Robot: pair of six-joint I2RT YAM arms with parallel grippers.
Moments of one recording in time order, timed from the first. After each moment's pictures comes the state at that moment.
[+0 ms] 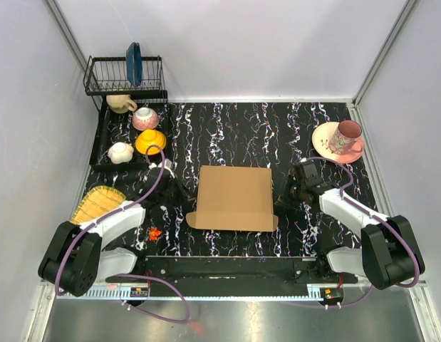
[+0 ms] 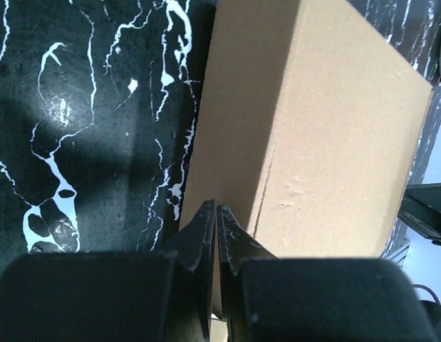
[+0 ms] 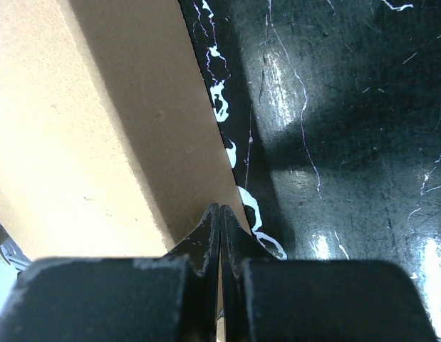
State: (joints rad) left arm -0.41 1.18 0.44 0.02 0.19 -0.89; right arm 0.33 1.26 0.59 -0.31 -0.19 0.83
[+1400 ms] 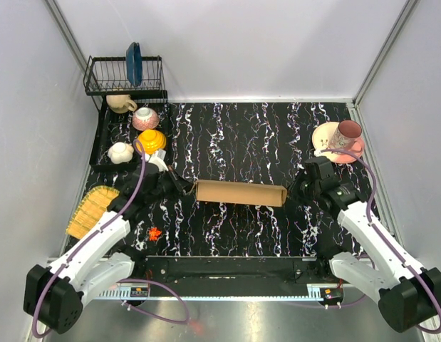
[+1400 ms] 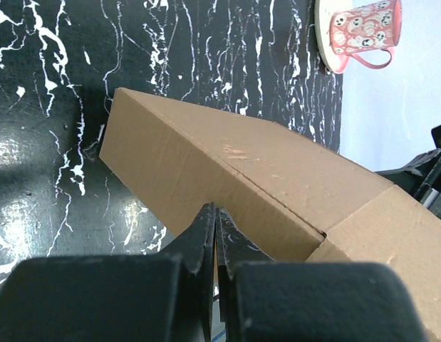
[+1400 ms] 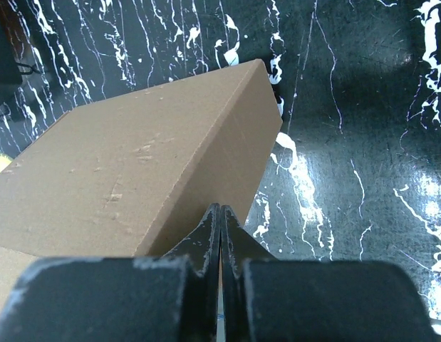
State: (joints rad) left arm -0.45 0.87 0.57 -0.20 0.26 -0.93; right arm 0.38 0.93 0.76 -0.65 -0.11 0.87
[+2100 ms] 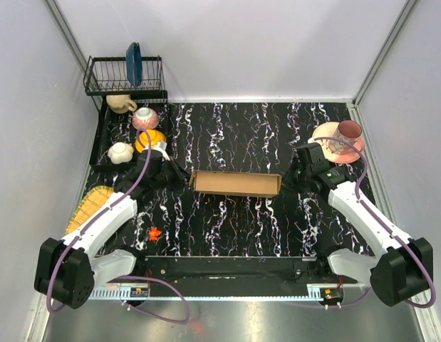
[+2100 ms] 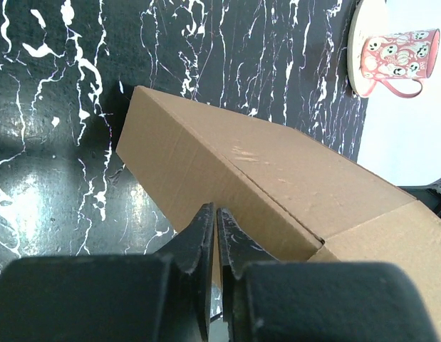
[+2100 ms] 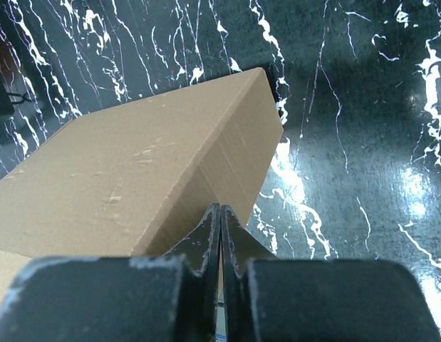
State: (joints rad) left arm -0.39 1.09 0.68 -0.22 0.27 -0.91; right arm 0.38 1.14 0.88 -0.62 -0.07 0.85
